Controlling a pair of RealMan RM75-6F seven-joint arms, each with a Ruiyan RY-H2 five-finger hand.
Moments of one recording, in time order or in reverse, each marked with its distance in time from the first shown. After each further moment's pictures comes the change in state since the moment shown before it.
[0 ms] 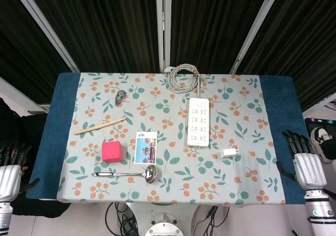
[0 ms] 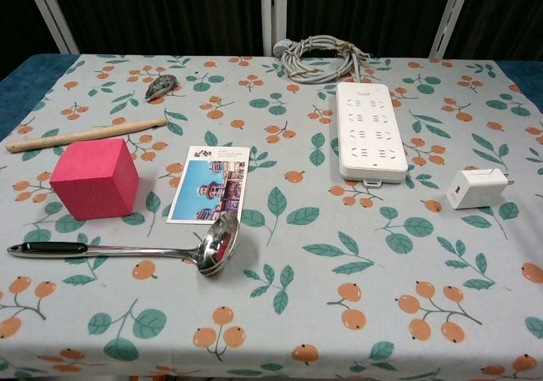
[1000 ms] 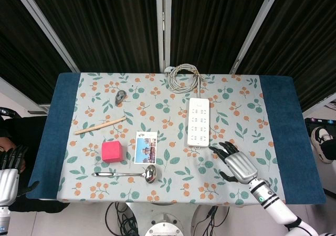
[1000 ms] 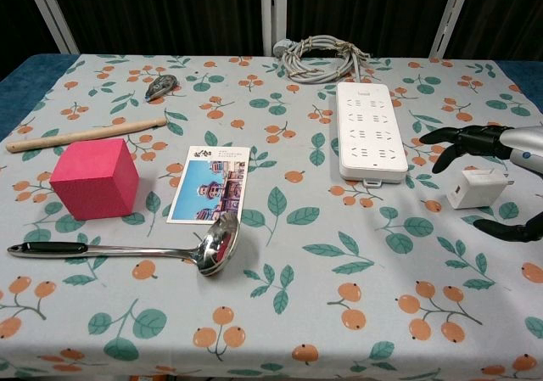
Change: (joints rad) left arm 0.028 -0.031 0.011 0.055 0.014 0.036 -0.079; right arm 0.284 -0.172 -0.052 -0.002 -0.112 -0.406 -0.086
